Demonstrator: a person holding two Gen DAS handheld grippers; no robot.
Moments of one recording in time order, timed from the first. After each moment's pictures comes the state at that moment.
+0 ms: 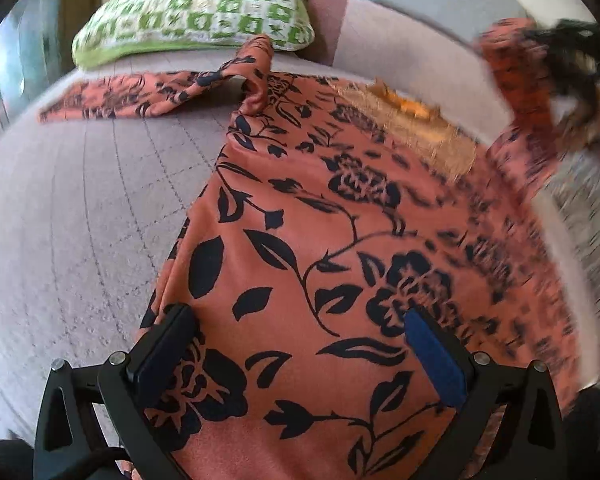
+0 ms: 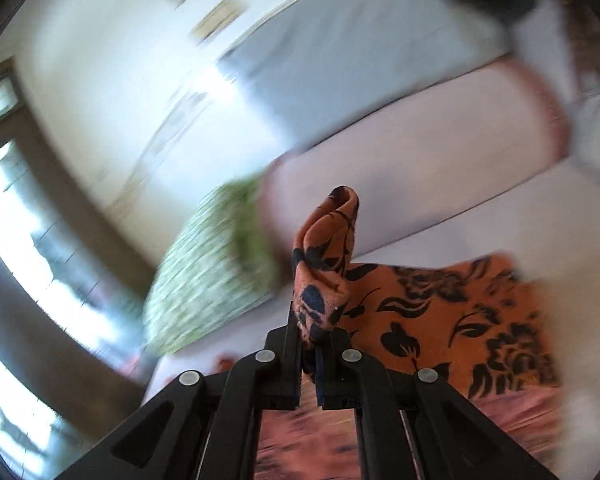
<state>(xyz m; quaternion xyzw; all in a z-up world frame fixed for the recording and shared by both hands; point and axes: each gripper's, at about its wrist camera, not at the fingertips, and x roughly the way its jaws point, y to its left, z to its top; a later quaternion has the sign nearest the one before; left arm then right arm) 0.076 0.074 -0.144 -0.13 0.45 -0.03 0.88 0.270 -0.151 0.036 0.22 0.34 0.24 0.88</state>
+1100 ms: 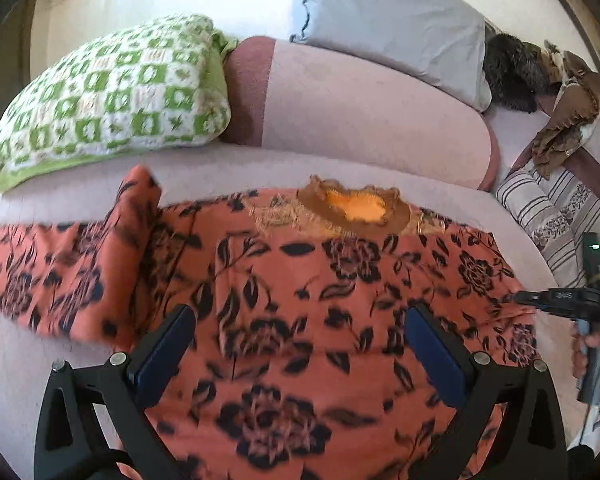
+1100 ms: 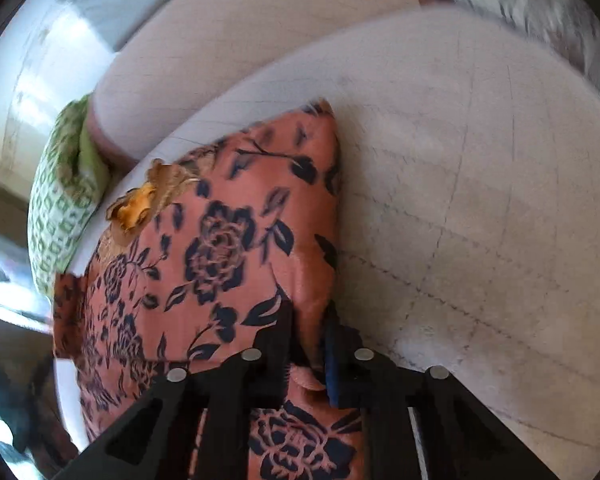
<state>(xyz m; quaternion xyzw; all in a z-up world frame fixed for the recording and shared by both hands) 0.235 0.019 -0.083 -0.06 0.38 -0.10 0.92 0.301 -0.358 -0.113 0.17 0.52 0.06 0.84</state>
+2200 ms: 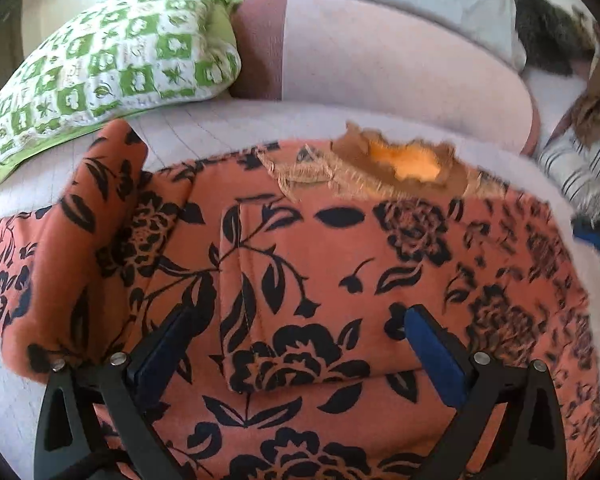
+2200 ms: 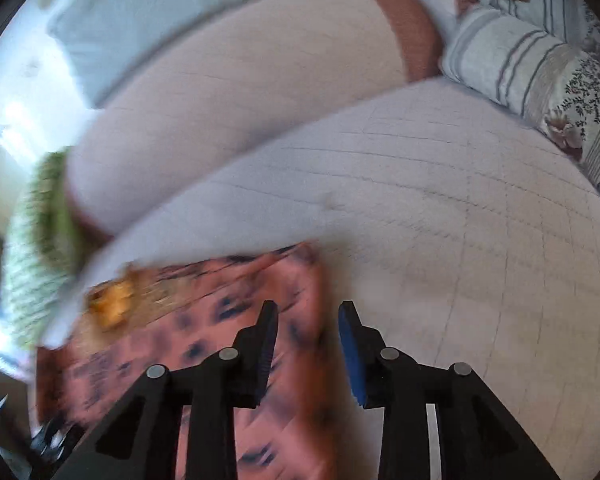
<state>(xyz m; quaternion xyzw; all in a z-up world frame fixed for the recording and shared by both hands) 0.285 0.015 -0.139 -0.03 0.44 -0.06 0.90 0.330 -0.342 -0.103 0.19 0.46 0.07 0.86</state>
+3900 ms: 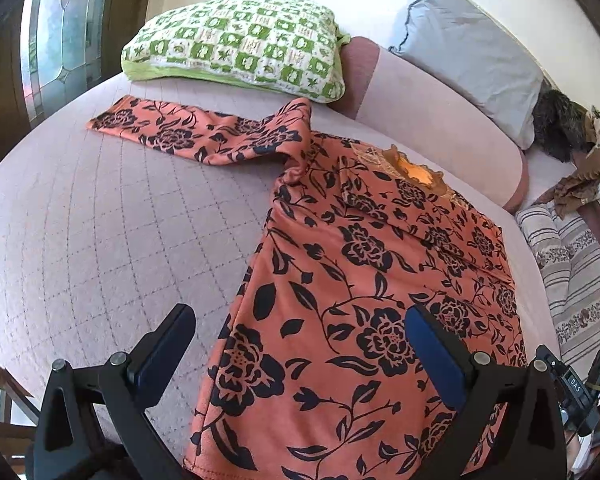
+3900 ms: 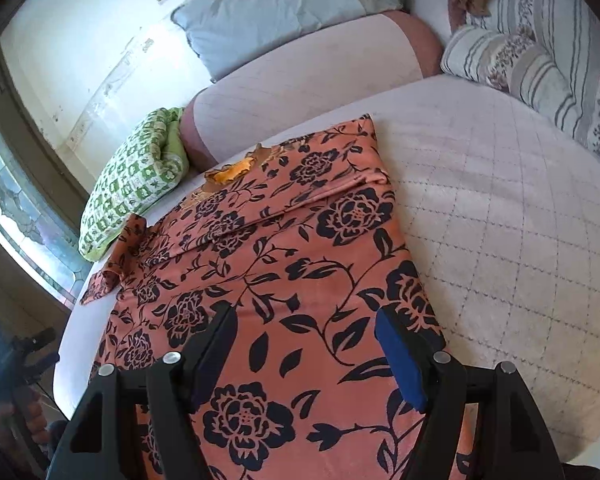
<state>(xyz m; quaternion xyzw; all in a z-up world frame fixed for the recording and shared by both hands) 0.055 0.110 -0.076 -0.17 0.42 0.01 0.89 0.065 -0.306 -0.104 0.19 0.40 0.11 0.89</state>
